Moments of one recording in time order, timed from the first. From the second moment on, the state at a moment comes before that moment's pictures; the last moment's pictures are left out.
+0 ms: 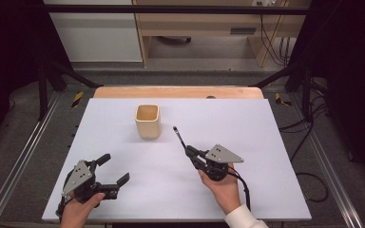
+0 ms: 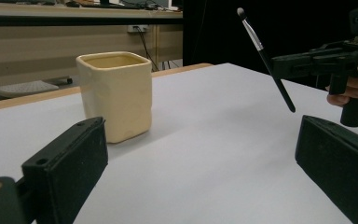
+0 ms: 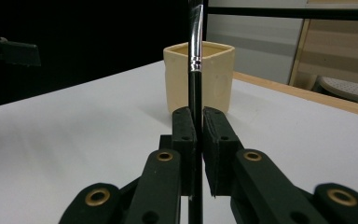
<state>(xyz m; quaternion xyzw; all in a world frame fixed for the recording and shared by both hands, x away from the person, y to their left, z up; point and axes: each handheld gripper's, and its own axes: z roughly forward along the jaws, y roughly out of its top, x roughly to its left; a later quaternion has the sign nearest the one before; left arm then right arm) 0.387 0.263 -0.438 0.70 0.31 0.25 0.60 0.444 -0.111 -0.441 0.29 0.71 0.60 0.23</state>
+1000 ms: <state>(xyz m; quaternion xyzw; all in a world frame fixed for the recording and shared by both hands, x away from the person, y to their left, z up) 0.440 0.185 -0.380 0.71 0.28 0.22 0.61 0.447 -0.124 -0.437 0.29 0.68 0.63 0.24</state>
